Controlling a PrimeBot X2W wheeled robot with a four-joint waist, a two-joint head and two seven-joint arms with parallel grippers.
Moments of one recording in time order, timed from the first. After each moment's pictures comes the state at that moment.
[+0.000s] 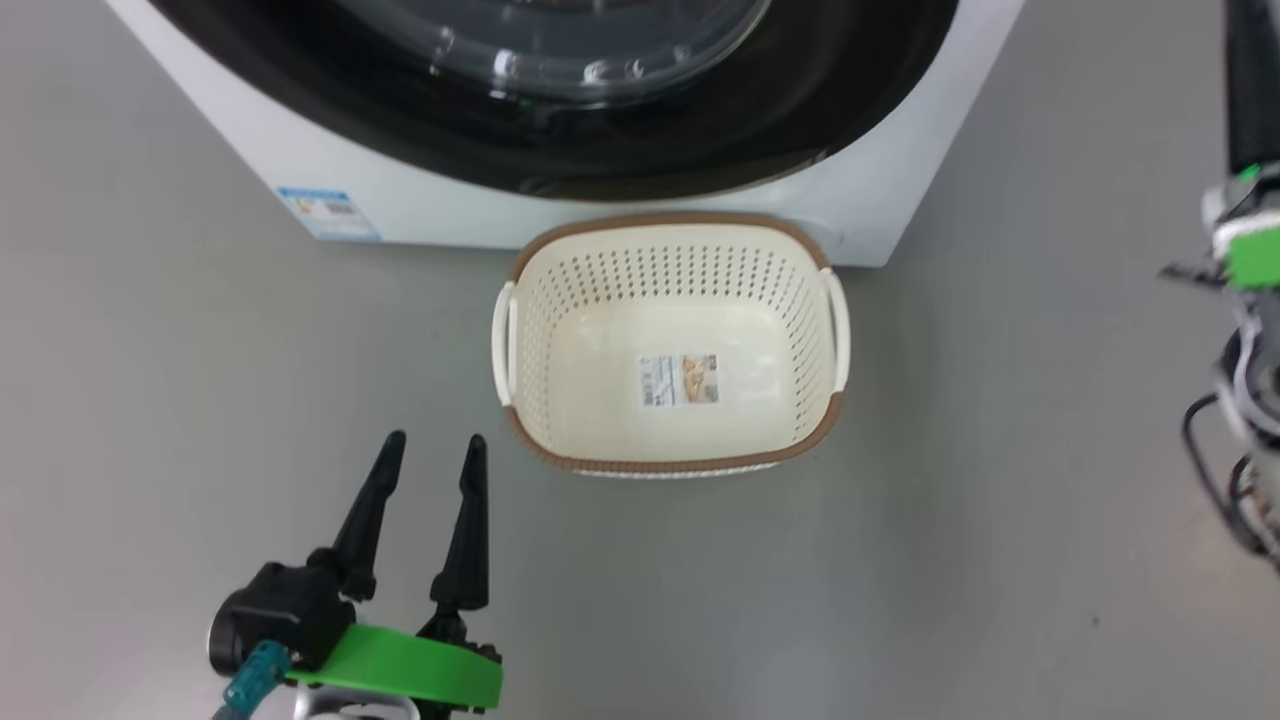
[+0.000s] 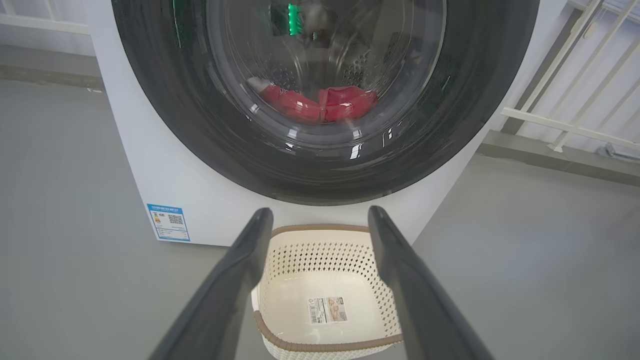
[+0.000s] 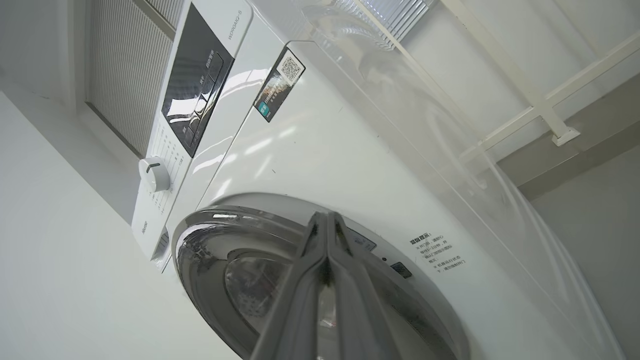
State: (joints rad) left arm -0.17 0.04 -0.19 0.14 -0.32 0.00 -0.25; right arm -0.64 -0.40 0.19 0.18 1.34 0.13 -0.25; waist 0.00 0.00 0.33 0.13
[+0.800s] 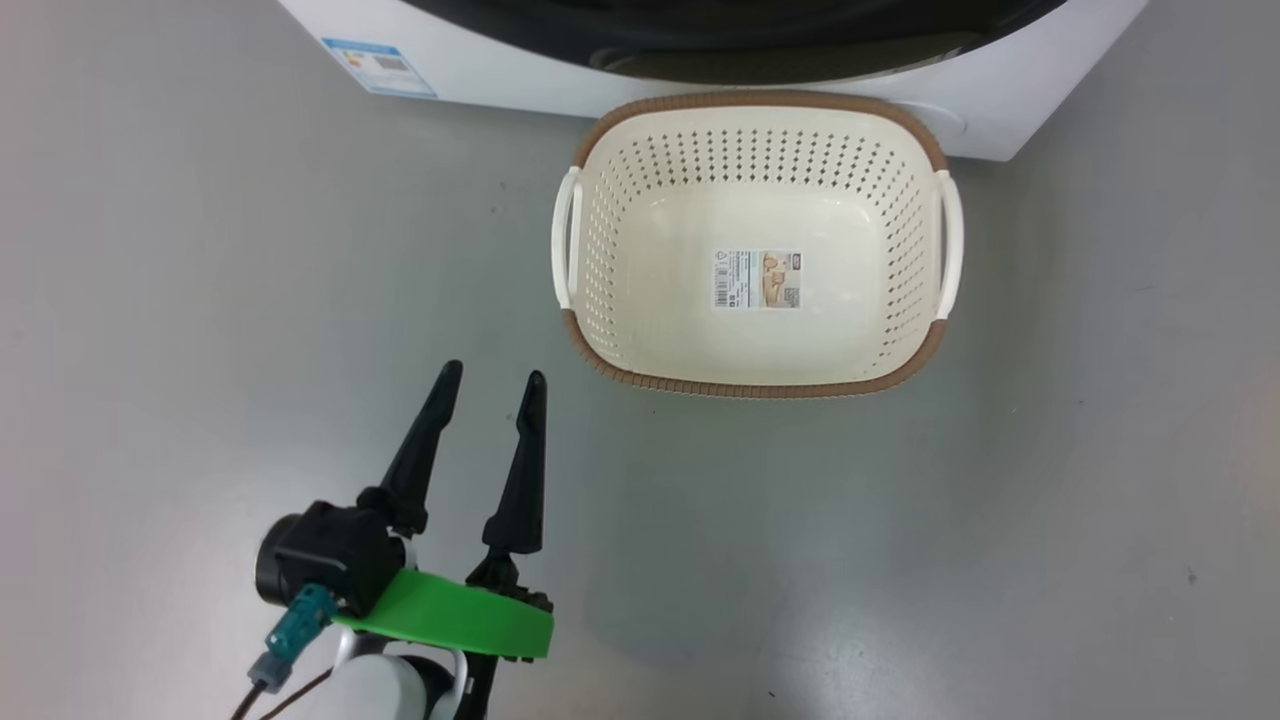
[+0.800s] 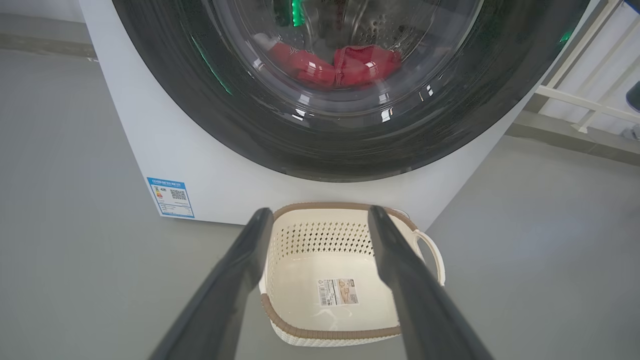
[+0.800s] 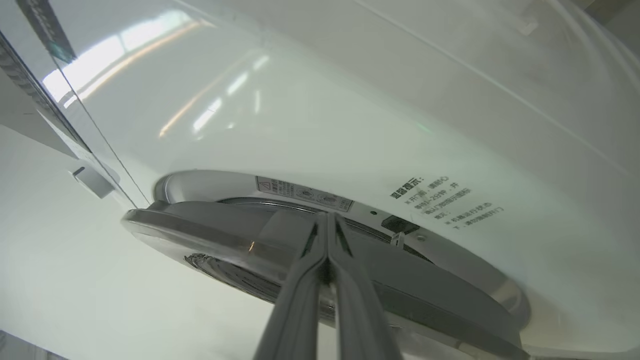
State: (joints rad) left arm -0.29 0.04 -0.29 0.13 -0.35 0.04 -0.25; right arm -0.93 -0.50 0.15 0.33 1.69 0.13 0.16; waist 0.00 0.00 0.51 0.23
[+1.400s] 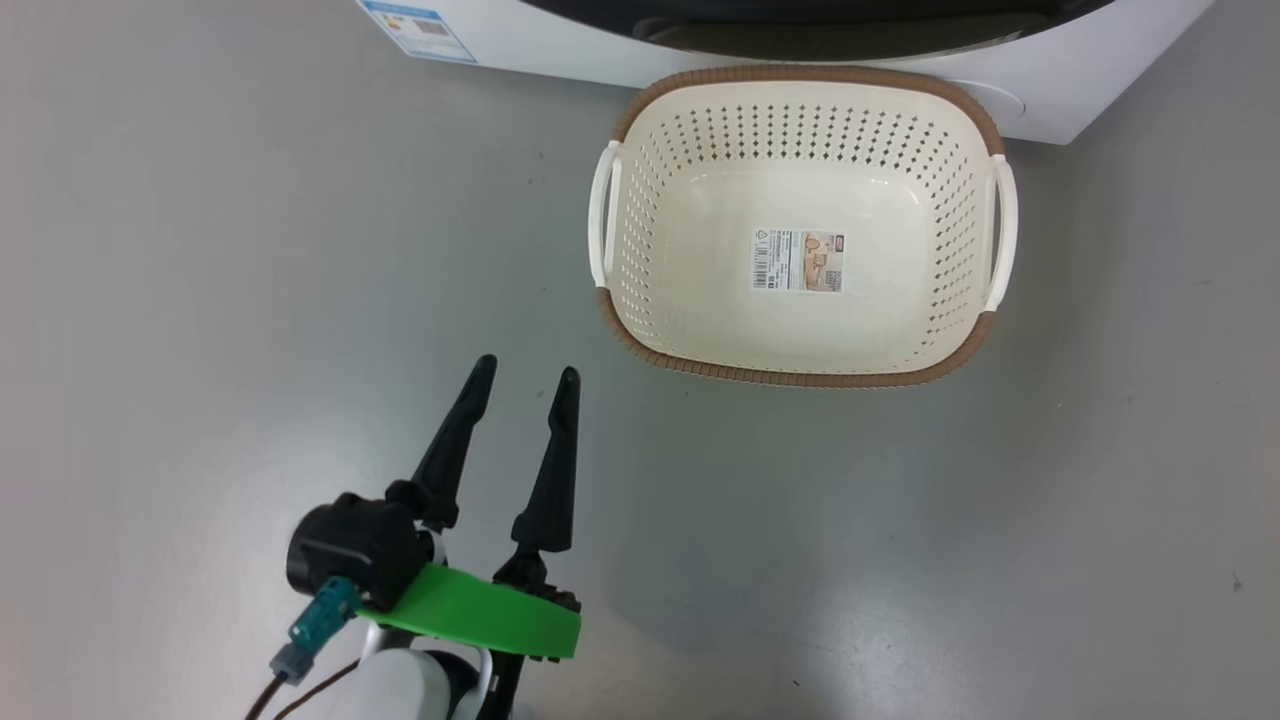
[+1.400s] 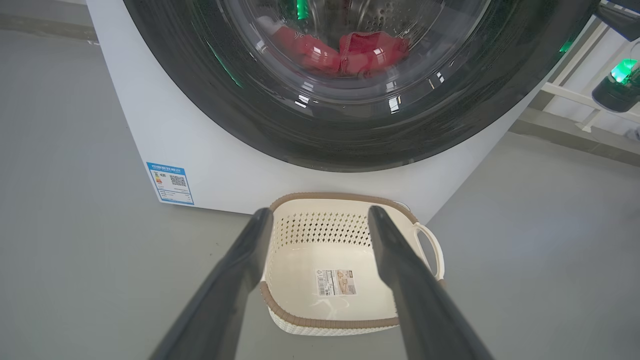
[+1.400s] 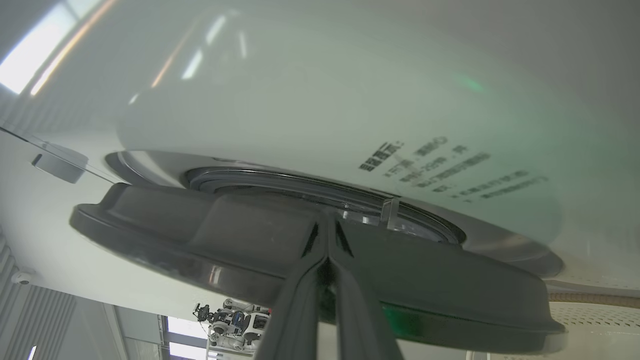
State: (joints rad) left arm -0.32 0.04 -0.35 0.13 -0.38 0.05 -0.25; right arm -1.10 -0.50 0.11 0.54 1.78 0.13 0.54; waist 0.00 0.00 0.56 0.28
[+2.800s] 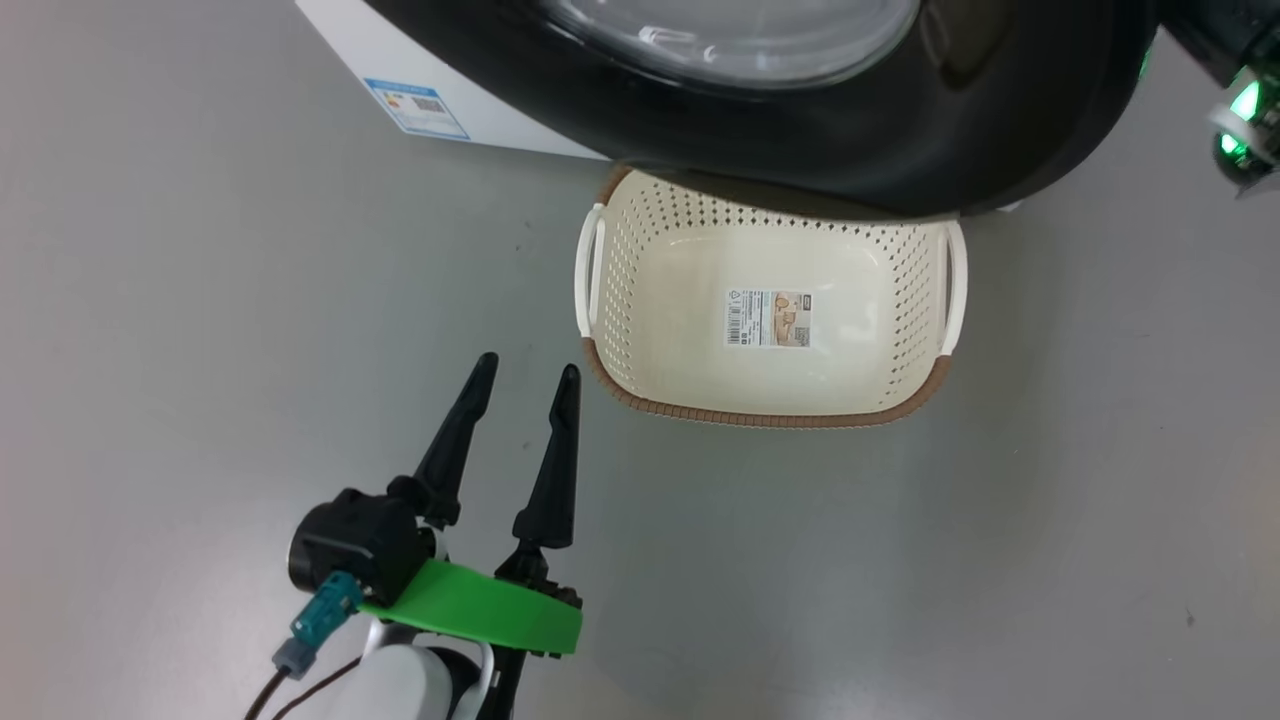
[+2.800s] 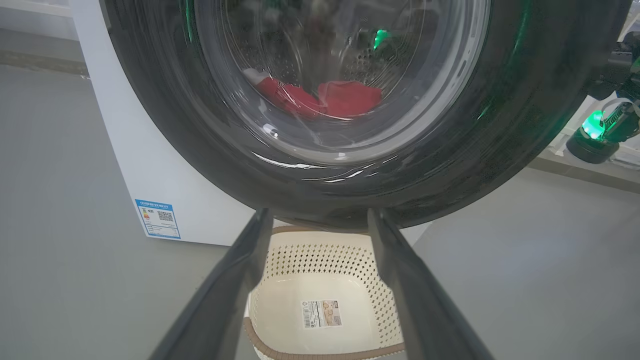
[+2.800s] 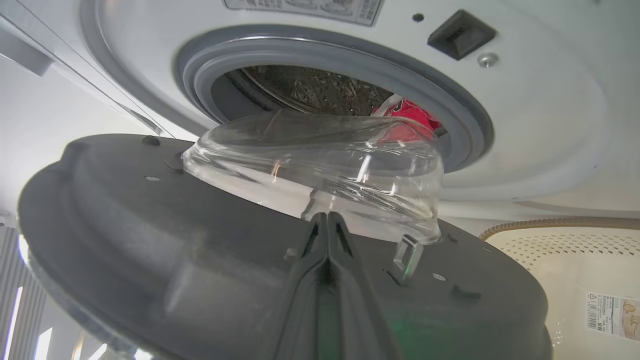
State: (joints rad) left arm -0.33 0.04 -0.36 0.14 -0.40 0.05 -0.25; right arm -0.96 -0.41 0.11 0.49 1.67 0.12 0.69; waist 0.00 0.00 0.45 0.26
